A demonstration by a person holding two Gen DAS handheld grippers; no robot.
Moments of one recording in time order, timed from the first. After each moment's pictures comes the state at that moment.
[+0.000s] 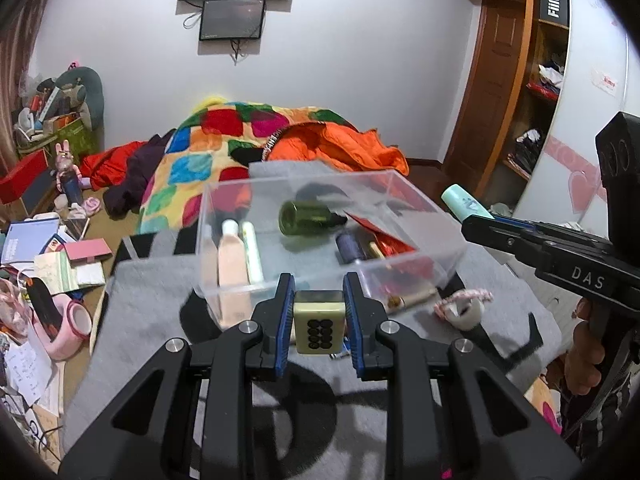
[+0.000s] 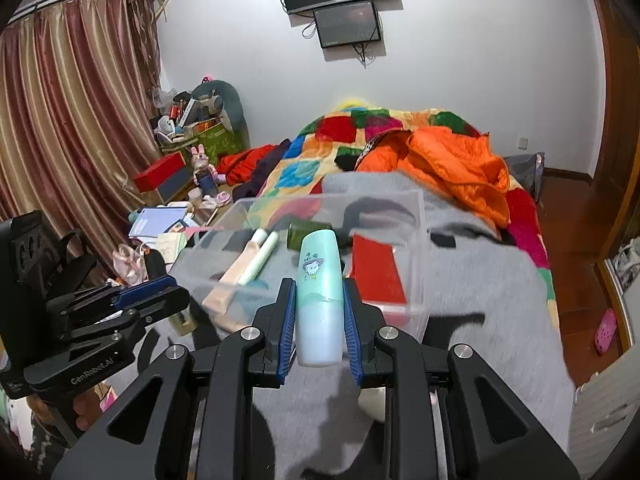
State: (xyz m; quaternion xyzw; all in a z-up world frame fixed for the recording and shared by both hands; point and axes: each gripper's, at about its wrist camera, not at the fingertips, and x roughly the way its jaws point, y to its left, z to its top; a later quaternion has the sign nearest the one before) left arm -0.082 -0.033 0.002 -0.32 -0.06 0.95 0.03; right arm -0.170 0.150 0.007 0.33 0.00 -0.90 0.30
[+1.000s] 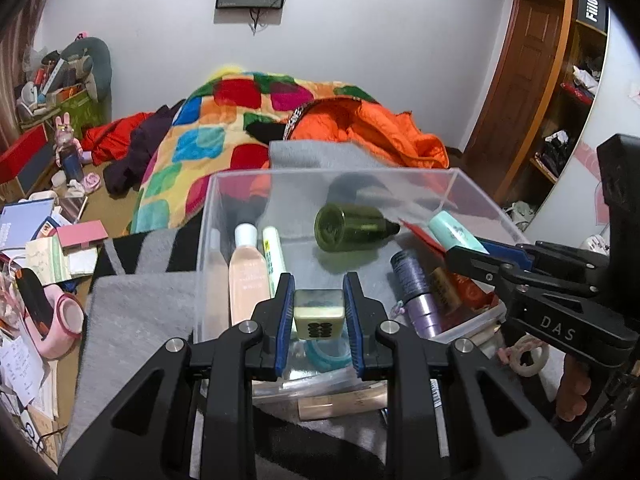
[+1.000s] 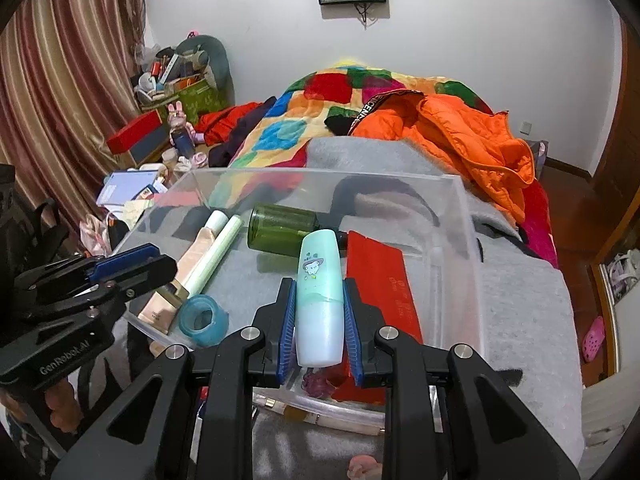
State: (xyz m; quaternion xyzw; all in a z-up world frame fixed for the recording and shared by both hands) left arm -0.165 -0.065 -0.037 -0.37 -0.08 0.93 0.01; right arm -0.245 0.094 -0.045 0.39 0.07 -0.87 0.28
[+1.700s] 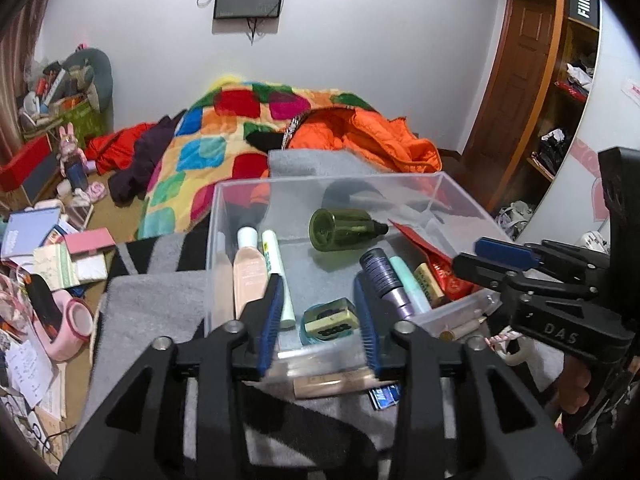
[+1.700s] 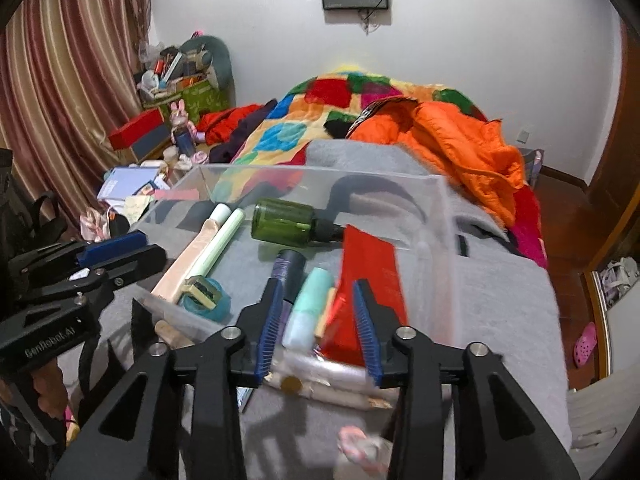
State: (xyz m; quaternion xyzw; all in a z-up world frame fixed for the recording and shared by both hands) left arm -0.140 -0.057 -0.017 -0.35 -0.07 0.93 0.01; right arm -0.223 0.115 -0.031 0.38 0.07 -0.88 0.27
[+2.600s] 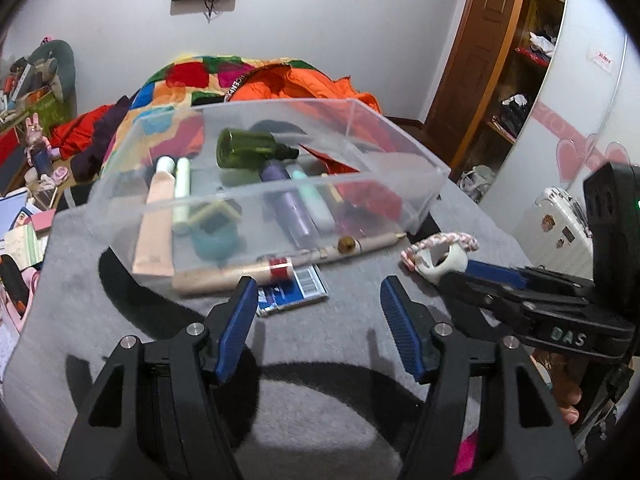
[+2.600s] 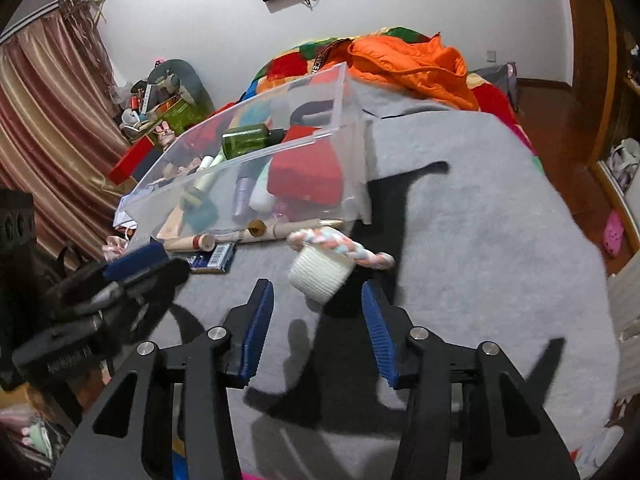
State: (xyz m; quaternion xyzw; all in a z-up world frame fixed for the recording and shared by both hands) left arm -0.096 0.020 -0.052 -0.39 -0.07 0.91 0.08; right arm -0.163 0.203 -0.077 0.44 -0.06 -0.86 0.25
